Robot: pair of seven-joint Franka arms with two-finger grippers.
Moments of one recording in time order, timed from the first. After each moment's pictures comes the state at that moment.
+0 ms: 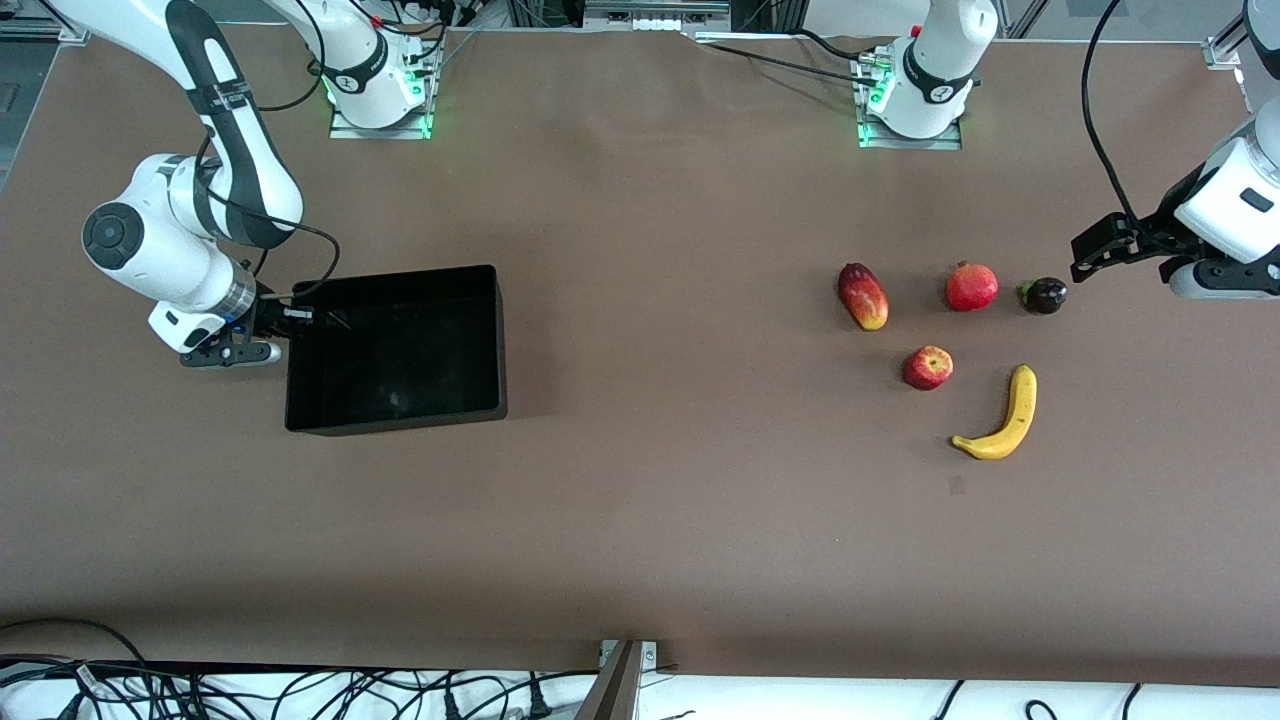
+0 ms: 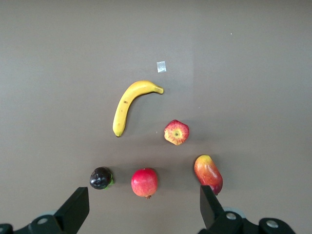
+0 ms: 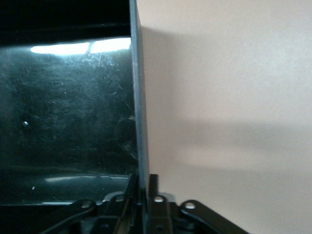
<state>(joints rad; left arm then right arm) -0.08 0.00 0.06 -1.68 0.03 1.68 -0.02 0.12 0.23 -0.16 -2.26 0.10 2.46 -0.21</state>
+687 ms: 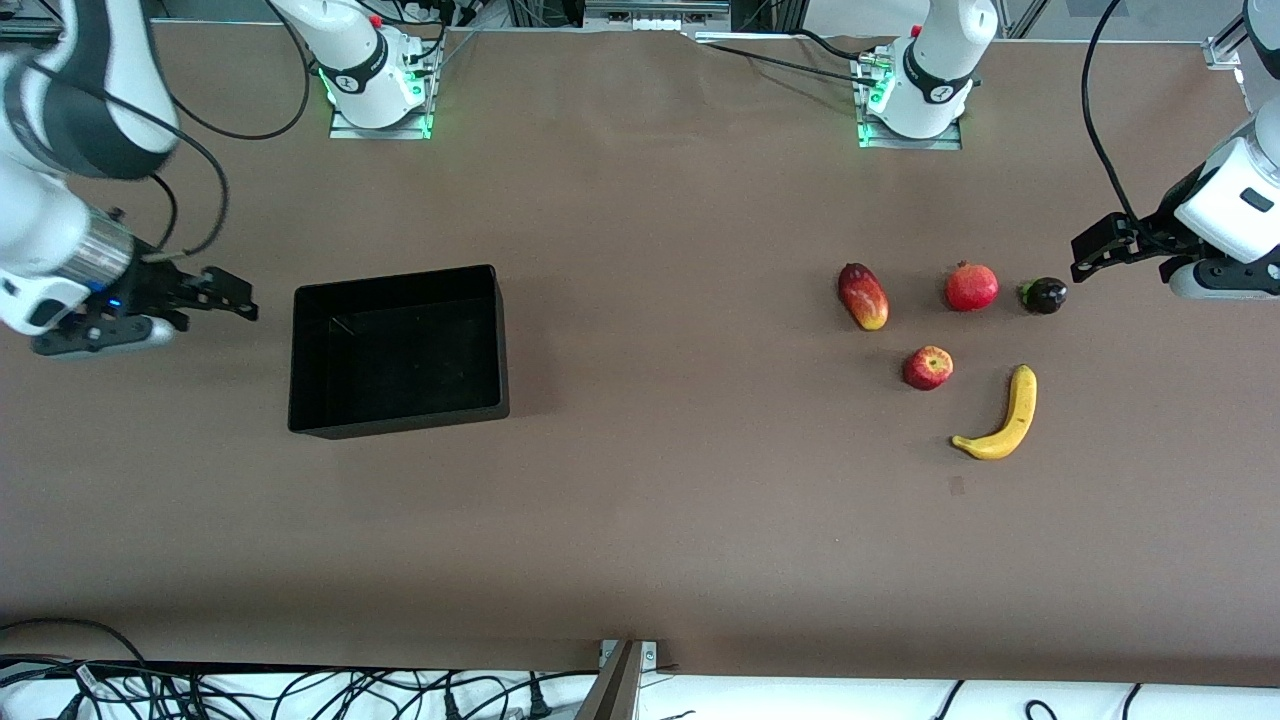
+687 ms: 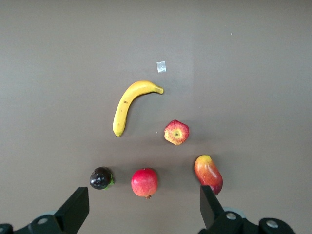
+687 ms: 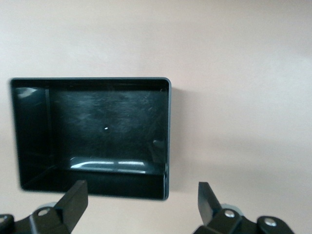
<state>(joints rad) -0.08 0.00 0.06 -1.68 0.03 1.68 -0.02 0.12 0.08 -0.15 -1.79 0.10 1.86 -0.21</state>
